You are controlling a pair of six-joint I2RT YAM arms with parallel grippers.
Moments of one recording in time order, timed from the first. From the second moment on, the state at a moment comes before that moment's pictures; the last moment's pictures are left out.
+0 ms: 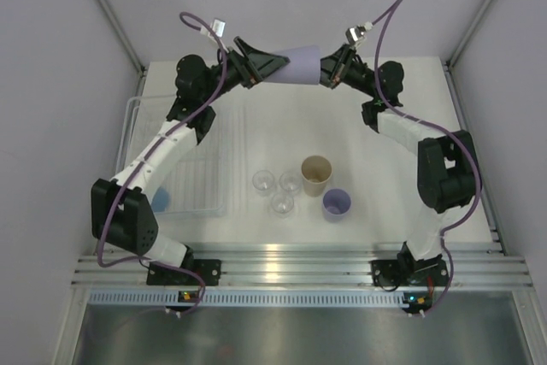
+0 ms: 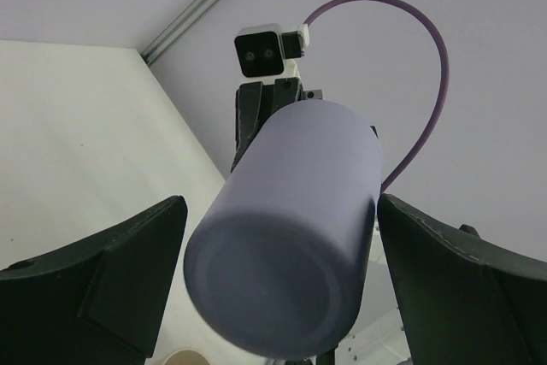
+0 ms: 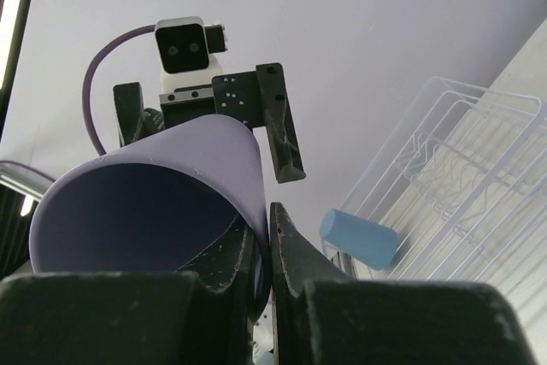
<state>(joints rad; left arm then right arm) -0.33 1.49 1.26 0.45 0.60 -1.02 0.30 1.82 1.27 1.06 -0.87 1.50</state>
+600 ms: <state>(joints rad) -0.39 1.52 1.27 0.46 0.59 -1.03 0.32 1.84 1.27 1.08 -0.86 1.52</state>
